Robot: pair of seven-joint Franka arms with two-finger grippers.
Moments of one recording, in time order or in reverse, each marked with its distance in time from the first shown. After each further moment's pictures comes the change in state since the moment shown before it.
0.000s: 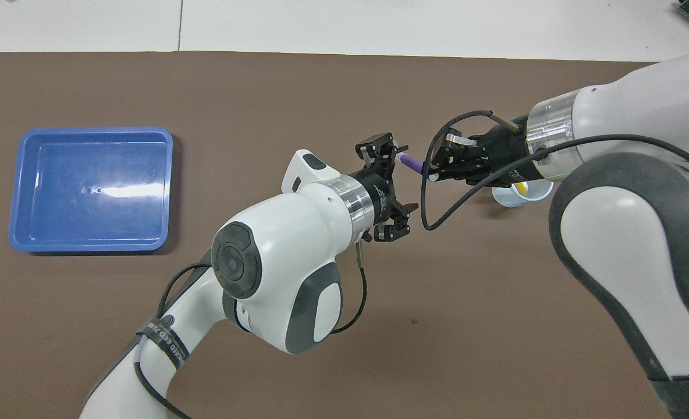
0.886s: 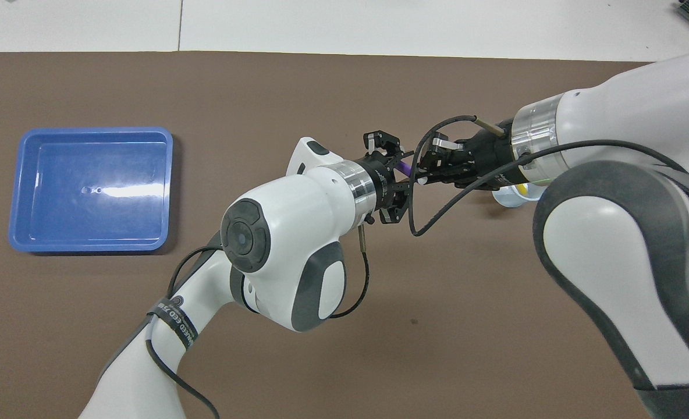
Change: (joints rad) left arm 0.012 0.053 0.011 0.059 0.000 -0.050 -0.009; right arm 0.029 0.000 0.000 0.000 0.001 0.011 0.011
